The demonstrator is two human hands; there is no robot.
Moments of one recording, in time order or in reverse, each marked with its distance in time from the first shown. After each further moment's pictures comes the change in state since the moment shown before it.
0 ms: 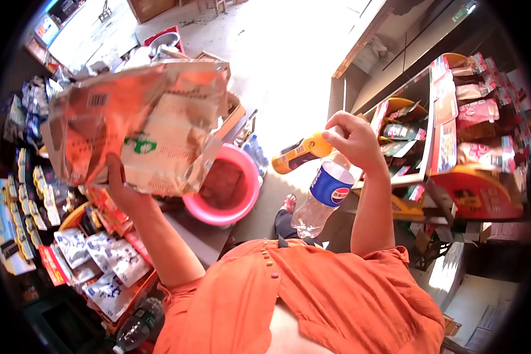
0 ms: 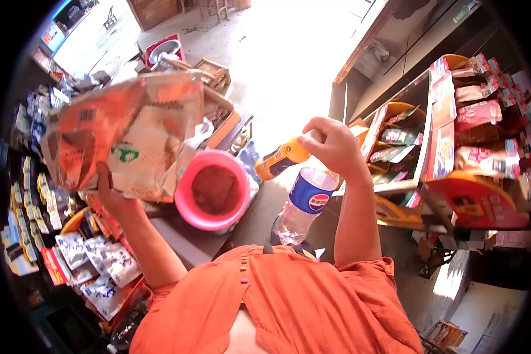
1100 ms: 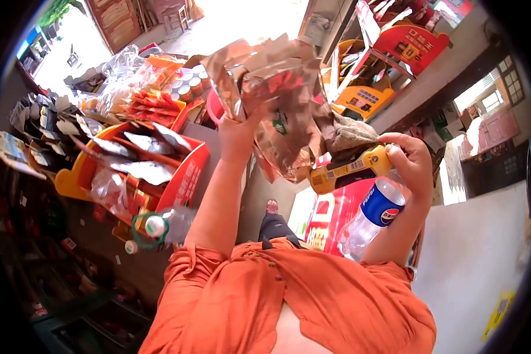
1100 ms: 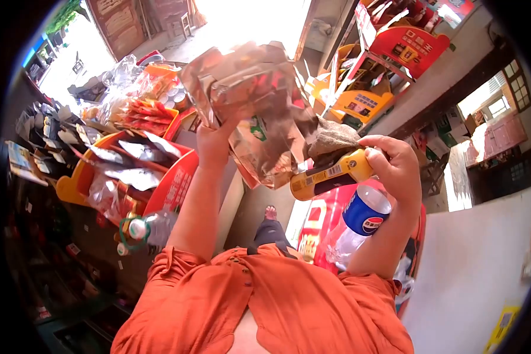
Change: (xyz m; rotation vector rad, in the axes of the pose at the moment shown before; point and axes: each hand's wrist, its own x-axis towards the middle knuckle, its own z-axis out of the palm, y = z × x) left_hand -0.218 0.126 -0.175 0.270 -0.852 -0.222; right_hand -0.501 -0.300 0.093 0.132 0.477 0.307
